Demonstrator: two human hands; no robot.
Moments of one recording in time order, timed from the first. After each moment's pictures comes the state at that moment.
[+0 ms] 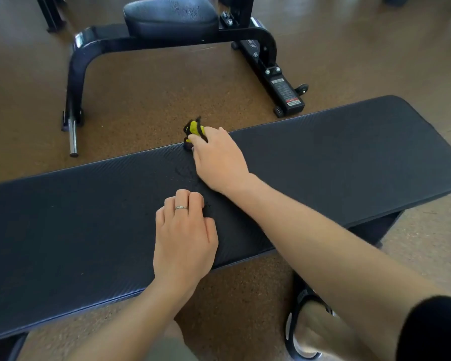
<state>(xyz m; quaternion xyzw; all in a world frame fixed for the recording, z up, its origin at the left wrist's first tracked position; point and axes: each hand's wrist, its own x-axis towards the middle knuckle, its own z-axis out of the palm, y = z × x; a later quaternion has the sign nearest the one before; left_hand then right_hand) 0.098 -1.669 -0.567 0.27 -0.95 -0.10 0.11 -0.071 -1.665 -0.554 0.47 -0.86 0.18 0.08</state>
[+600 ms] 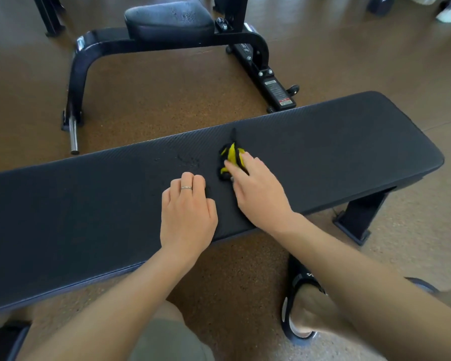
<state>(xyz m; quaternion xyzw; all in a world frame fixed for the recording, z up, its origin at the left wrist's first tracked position) 0.101 -1.670 -0.565 0.25 -0.96 -0.10 0.11 -0.013 -1.550 -0.557 0.42 -0.88 0.18 0.08</state>
